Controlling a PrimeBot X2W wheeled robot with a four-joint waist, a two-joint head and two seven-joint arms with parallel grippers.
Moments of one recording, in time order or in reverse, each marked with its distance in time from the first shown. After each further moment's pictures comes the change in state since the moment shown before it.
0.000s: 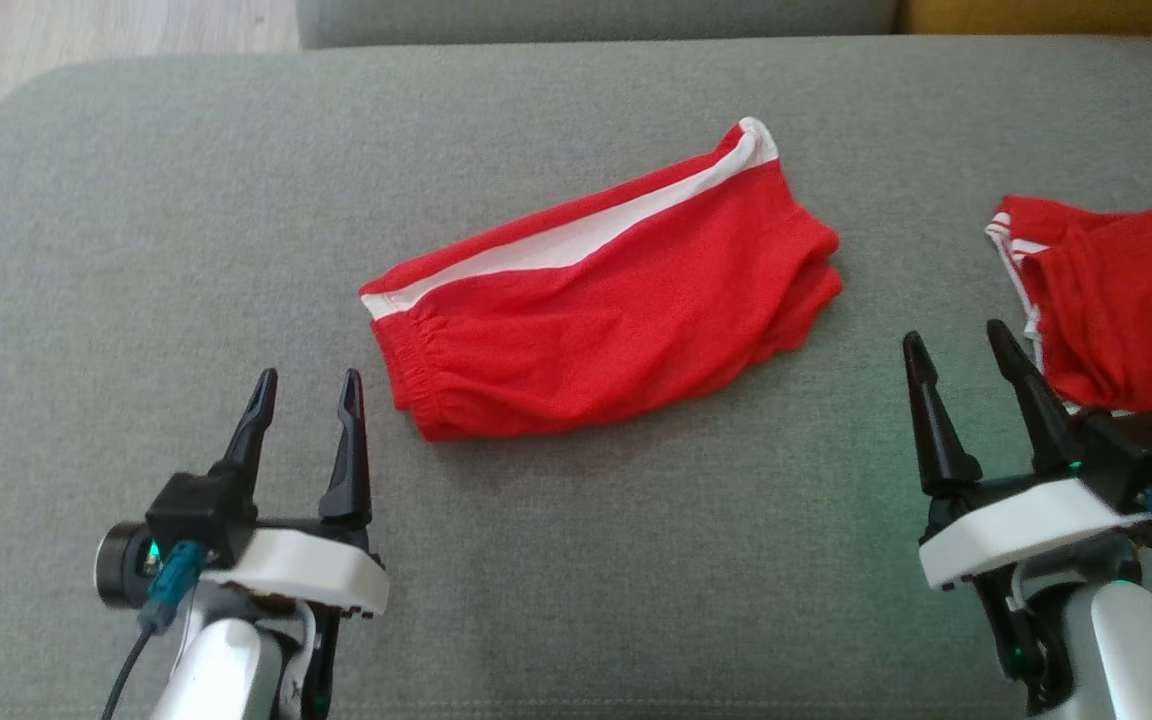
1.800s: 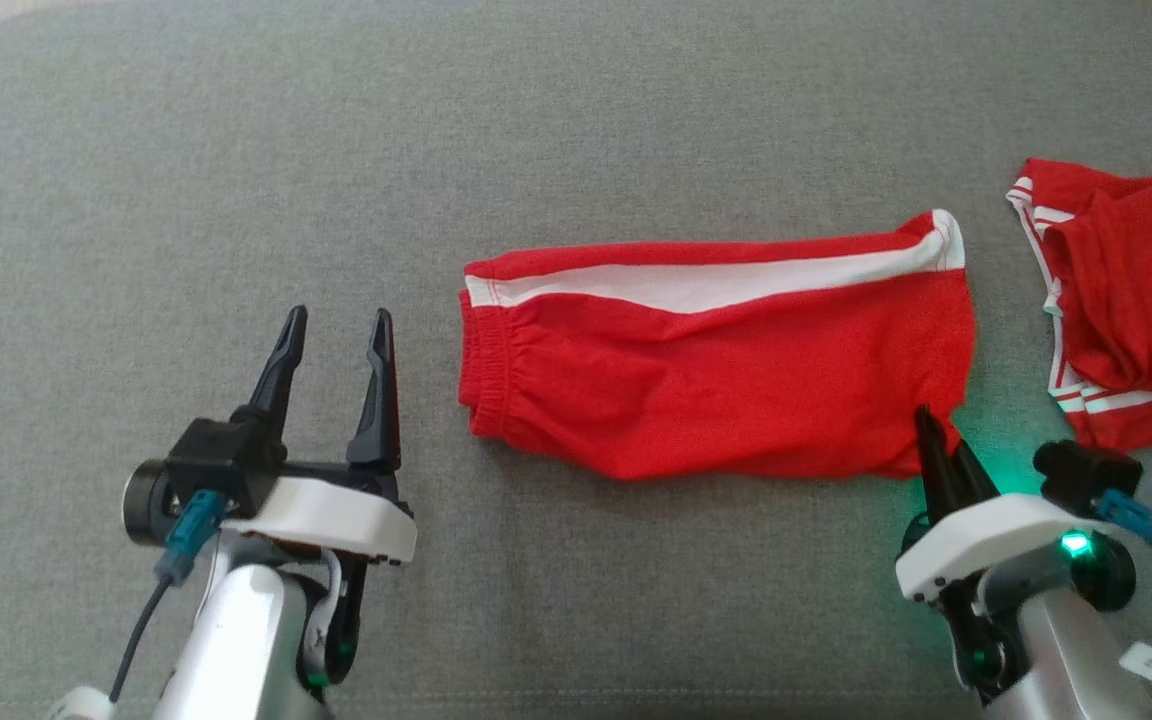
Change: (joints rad) left arm -0.090 -0.075 0.028 0.021 0.044 -0.070 0.000; right arm -0.156 0.032 -0.032 0.548 0.184 0.000 -0.105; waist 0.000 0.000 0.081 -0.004
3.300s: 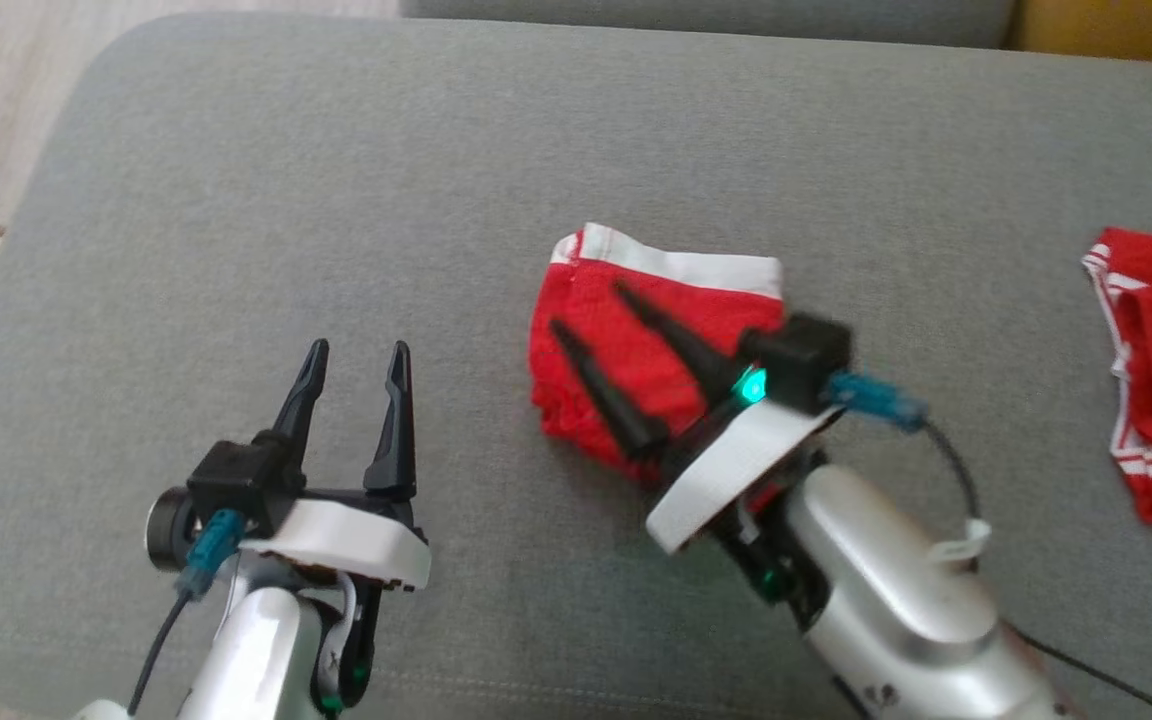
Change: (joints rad) left arm 0.030 -0.008 -0.021 0.027 -0.022 0.001 0.000; right arm -0.254 -0.012 0.648 -0.196 0.174 0.000 -0.012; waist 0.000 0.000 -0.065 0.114
